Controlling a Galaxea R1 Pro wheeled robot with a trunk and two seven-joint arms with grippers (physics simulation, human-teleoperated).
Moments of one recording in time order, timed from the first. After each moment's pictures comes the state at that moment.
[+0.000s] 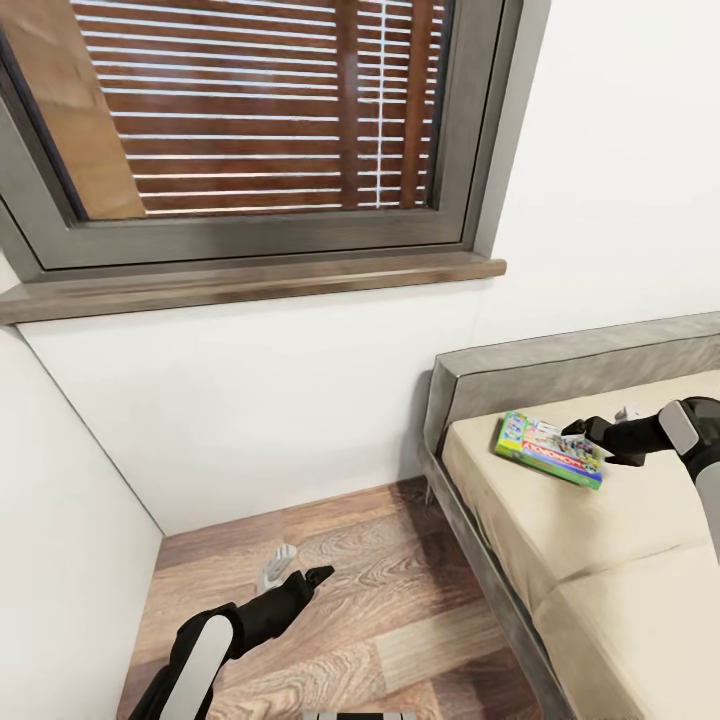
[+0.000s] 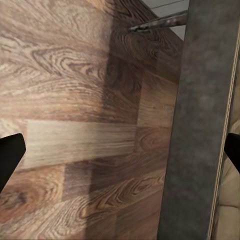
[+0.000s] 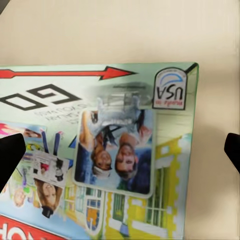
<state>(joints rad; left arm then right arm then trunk) -0.26 -0.08 -0.02 -1.12 0.85 0.67 -0.06 -1.21 -0.46 -0.29 -0.38 -0.18 0.98 0.22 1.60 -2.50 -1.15</state>
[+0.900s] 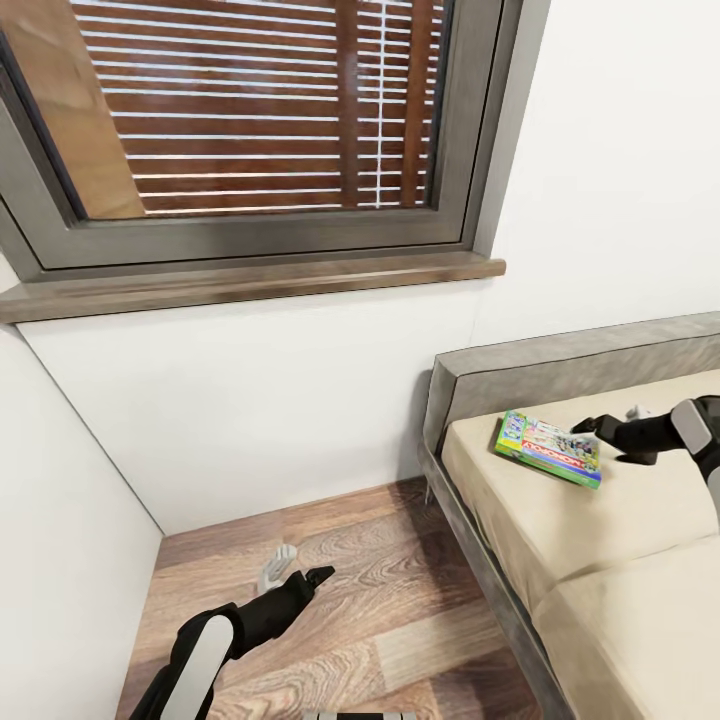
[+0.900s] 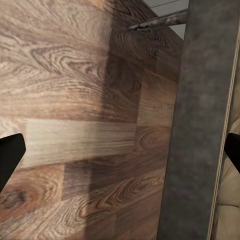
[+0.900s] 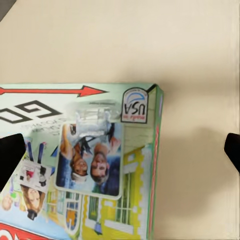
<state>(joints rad) -0.26 -0.08 -0.02 -1.12 0.85 0.67 -0.06 -1.21 -0.49 -0.29 -0.39 -0.18 0.98 0.22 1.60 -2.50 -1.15</state>
